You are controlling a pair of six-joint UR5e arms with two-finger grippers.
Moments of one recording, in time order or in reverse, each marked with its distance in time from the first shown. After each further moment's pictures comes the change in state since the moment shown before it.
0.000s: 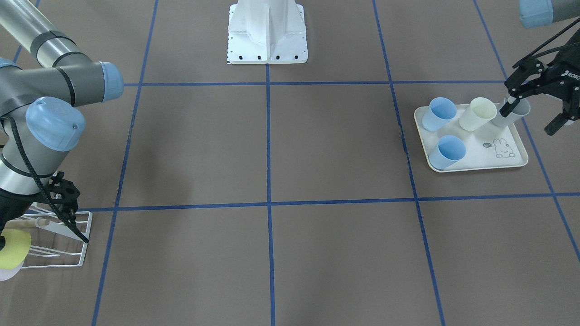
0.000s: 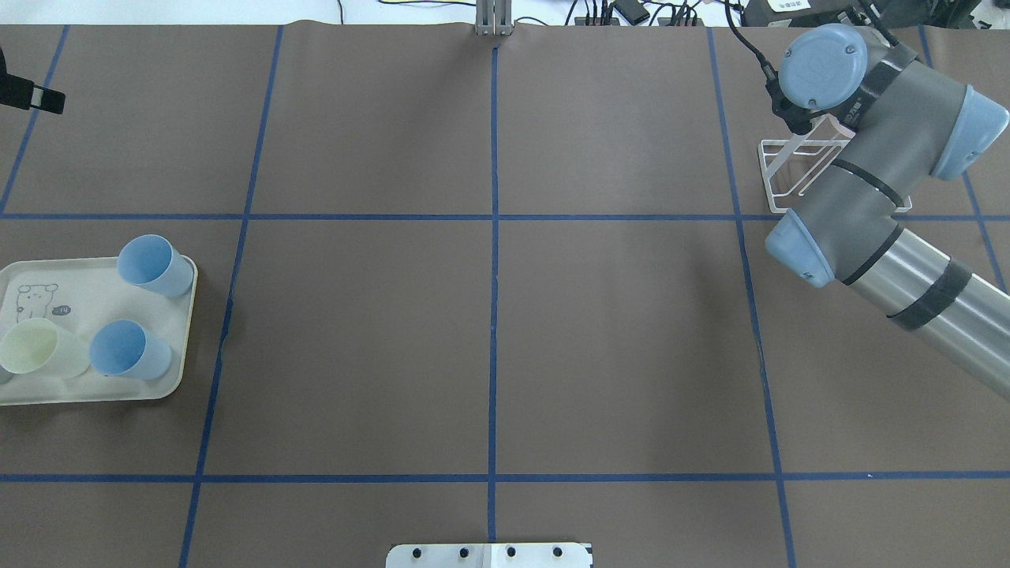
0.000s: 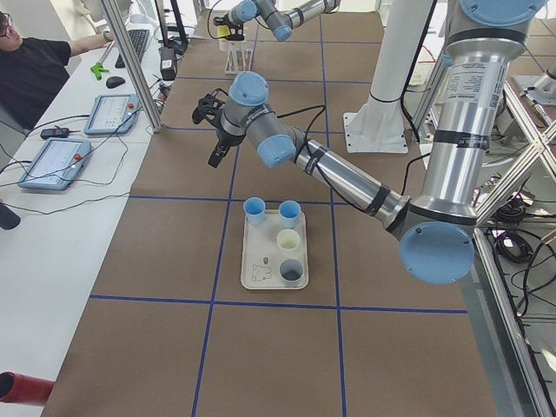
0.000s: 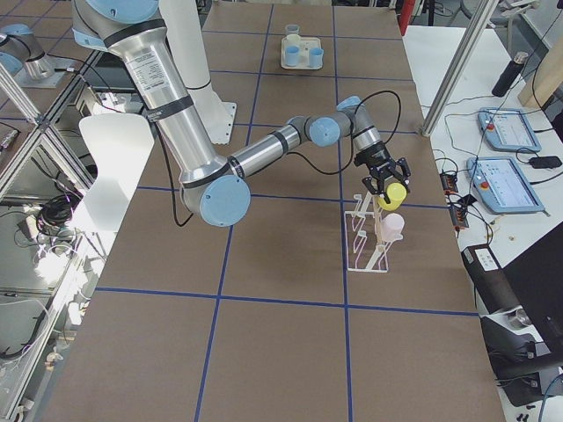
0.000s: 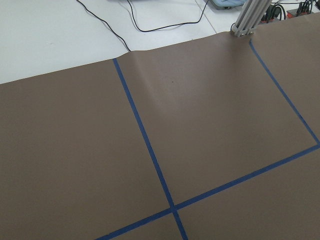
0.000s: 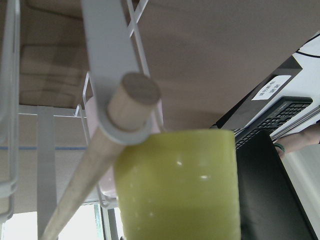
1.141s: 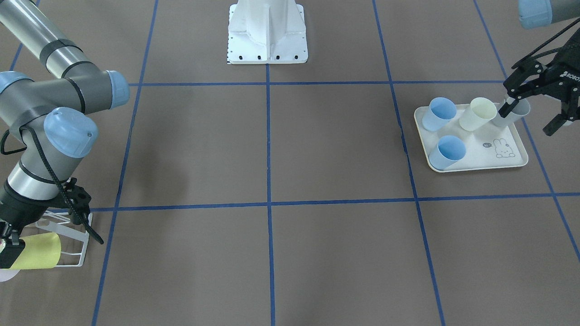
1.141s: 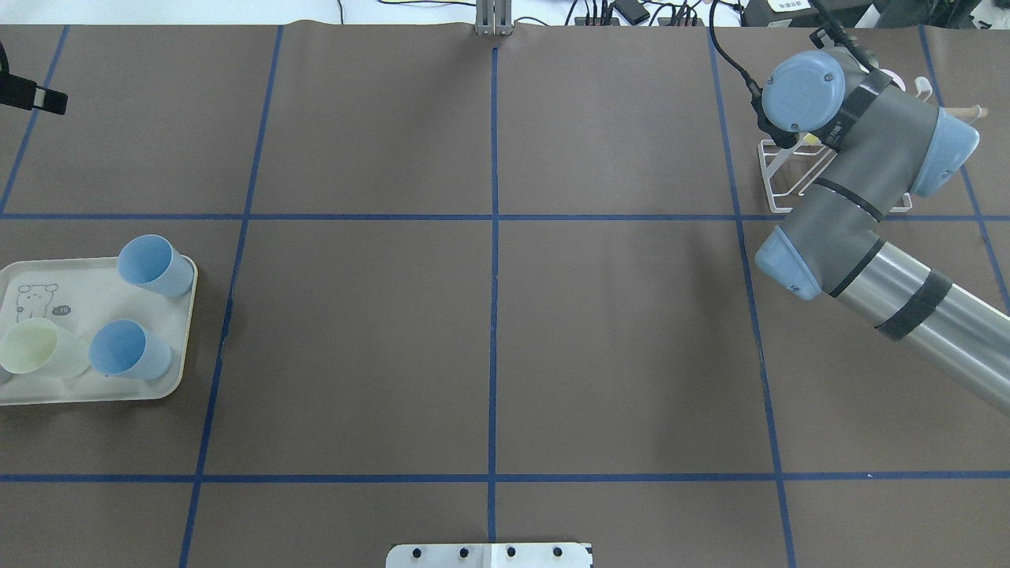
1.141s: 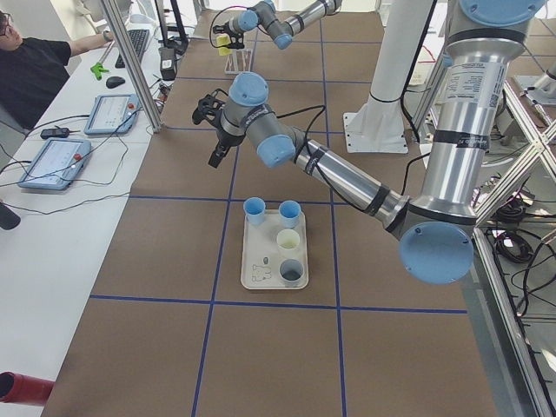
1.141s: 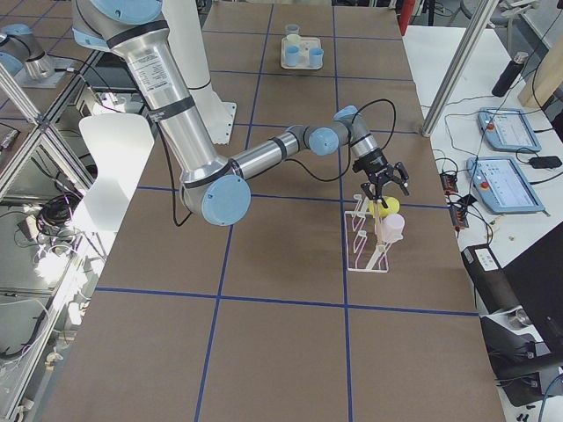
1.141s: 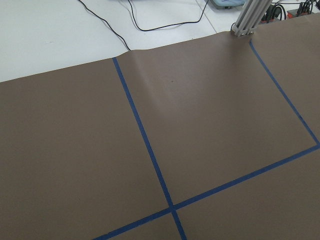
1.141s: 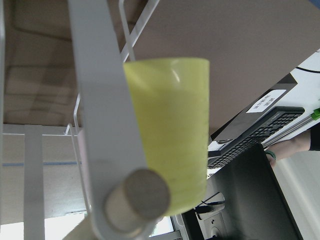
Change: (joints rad) left arm 0.003 -0.001 0.003 -0.002 0.000 -0.008; right arm -0.028 0.002 -0.040 0.056 -0.027 0.005
